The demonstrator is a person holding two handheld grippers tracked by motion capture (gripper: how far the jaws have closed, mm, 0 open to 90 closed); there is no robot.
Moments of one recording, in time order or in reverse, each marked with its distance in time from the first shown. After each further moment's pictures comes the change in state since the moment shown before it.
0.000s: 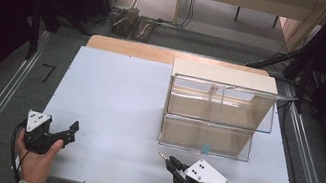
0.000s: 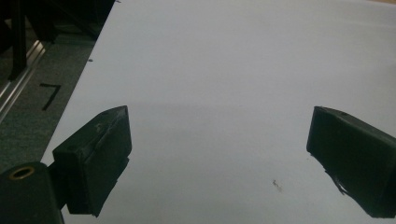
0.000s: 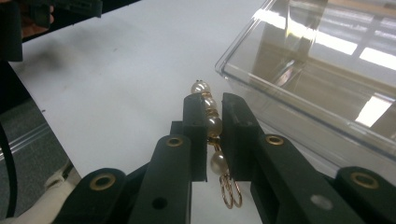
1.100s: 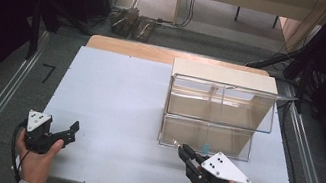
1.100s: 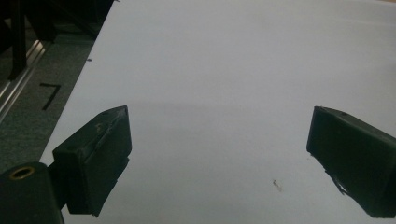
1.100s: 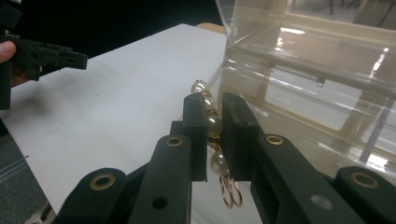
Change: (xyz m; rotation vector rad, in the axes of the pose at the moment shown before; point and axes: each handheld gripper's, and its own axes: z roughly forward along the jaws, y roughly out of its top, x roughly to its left) left arm 0.000 0.000 0.001 0.000 0.001 0.003; right arm -0.018 0.027 -0.024 -0.124 -0.067 0.009
